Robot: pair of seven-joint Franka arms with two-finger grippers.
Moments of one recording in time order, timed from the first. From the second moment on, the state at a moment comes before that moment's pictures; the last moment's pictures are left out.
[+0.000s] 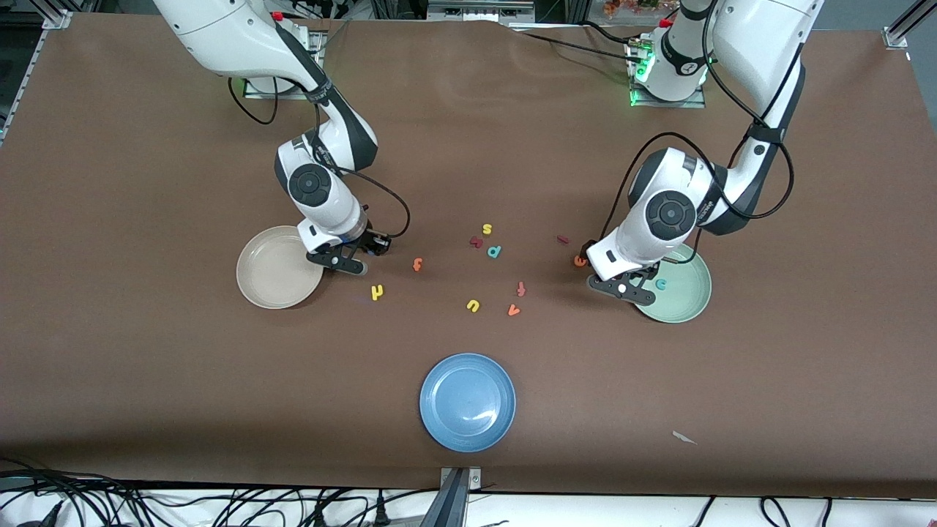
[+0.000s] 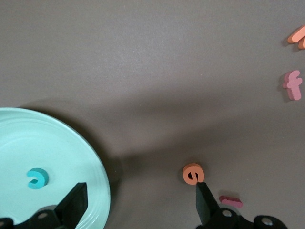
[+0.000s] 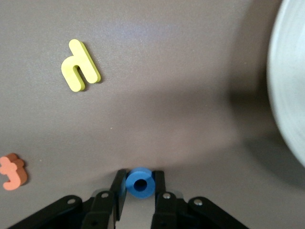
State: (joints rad) left arm -0.23 0.47 -0.15 -1.92 0.07 2.28 -0.11; right arm 0.36 0.52 0.15 -2.08 -0.01 2.59 0.77
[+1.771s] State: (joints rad) left arm -0.30 0.59 -0.15 -1.92 0.03 2.33 -0.25; right arm 0.35 0.46 -0.11 -1.94 -0.01 2.30 0.25
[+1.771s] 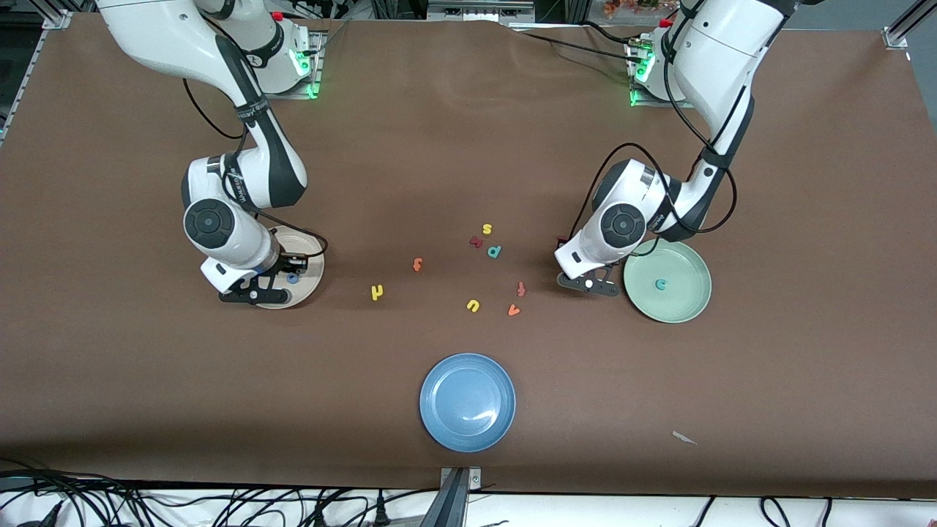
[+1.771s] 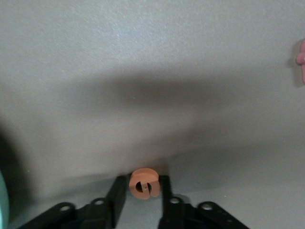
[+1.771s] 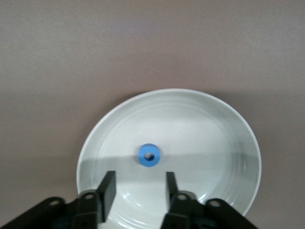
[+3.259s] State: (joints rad) left arm -0.05 0.57 -0.15 -1.88 0.05 2.11 0.07; right arm 0.51 0.76 -0.03 -1.64 0.03 2.42 0.54
